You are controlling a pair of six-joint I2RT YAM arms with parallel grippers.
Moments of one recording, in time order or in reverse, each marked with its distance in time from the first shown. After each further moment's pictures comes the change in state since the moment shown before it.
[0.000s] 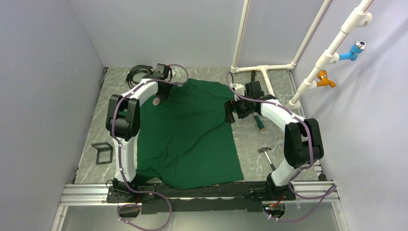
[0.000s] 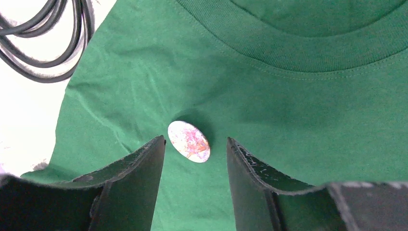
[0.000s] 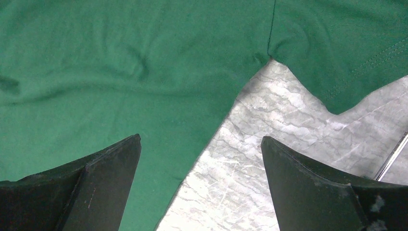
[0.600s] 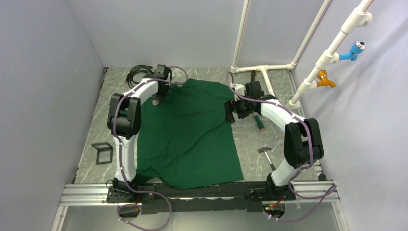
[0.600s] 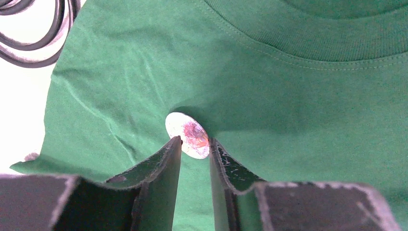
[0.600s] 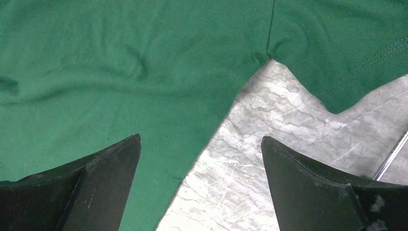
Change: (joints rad) left arm 0.004 0.047 0.040 -0.076 -0.018 -0.021; right arm 0.000 0.000 0.001 -0.003 0.004 -0.001
